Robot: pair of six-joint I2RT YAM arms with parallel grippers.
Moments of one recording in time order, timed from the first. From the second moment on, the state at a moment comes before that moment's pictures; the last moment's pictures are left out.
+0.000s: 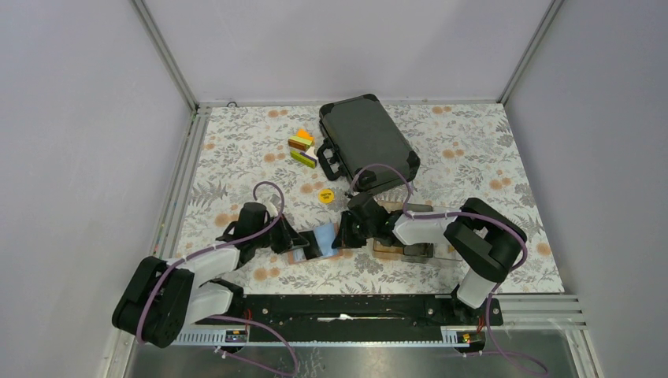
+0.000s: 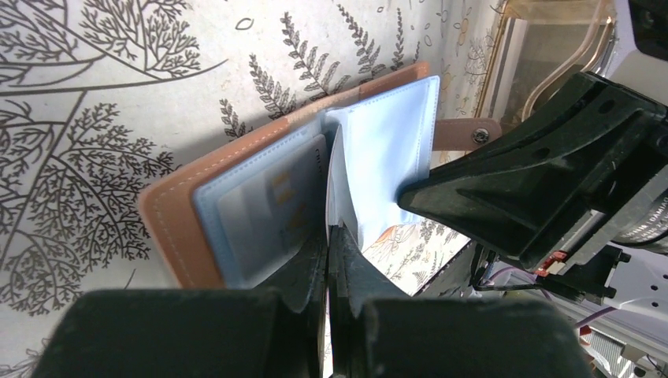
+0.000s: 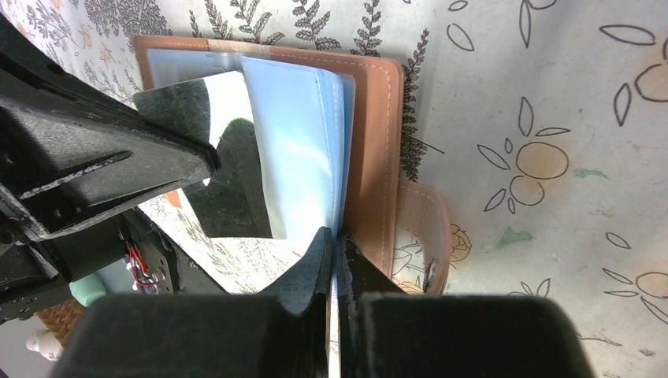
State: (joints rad) left arm -0.36 1.14 0.24 0.15 0.49 -0.83; right arm 0.90 1.70 0.74 0.12 -0.22 0.89
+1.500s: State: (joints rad) left arm -0.39 1.15 0.37 -0.07 0.38 -0.70; right arm 0.92 1.72 0.80 0.07 -0.18 0.88
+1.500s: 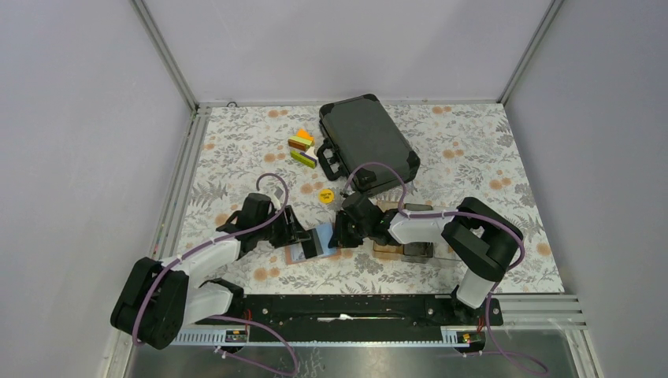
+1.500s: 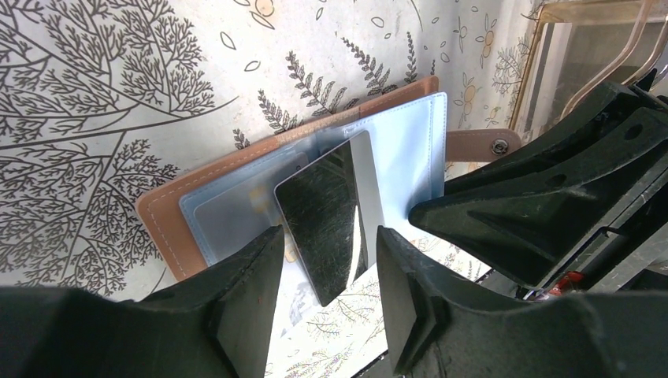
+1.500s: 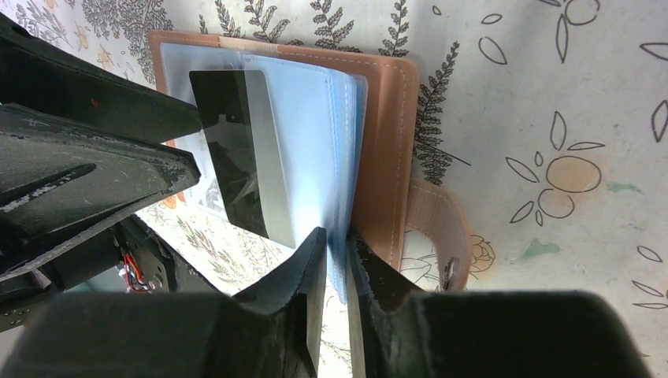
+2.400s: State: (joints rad) left arm -0.55 1.23 0.36 0.12 0.32 -0.90; right arm 0.92 1.71 0.80 0.09 -0.20 0.88
